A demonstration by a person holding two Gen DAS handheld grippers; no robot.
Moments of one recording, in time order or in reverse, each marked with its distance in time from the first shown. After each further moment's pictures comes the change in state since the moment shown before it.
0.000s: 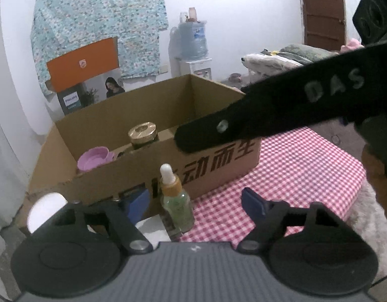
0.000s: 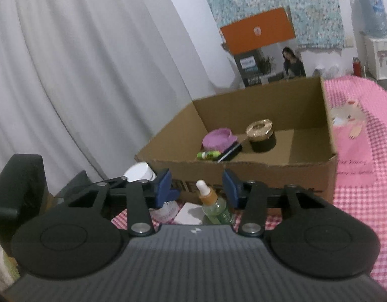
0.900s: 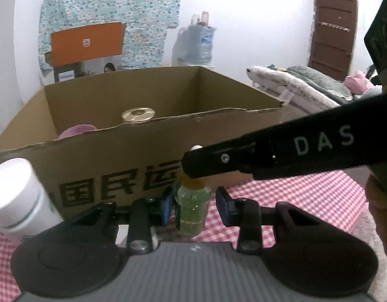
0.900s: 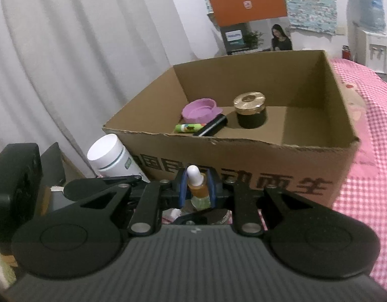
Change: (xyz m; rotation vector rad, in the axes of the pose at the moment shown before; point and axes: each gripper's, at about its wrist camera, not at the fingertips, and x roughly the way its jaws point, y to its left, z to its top) left arm 0.029 0.022 -0.019 -0.166 -0.036 -0.101; right arm 0.048 -0.006 -0.001 -0.045 0.132 -0.112
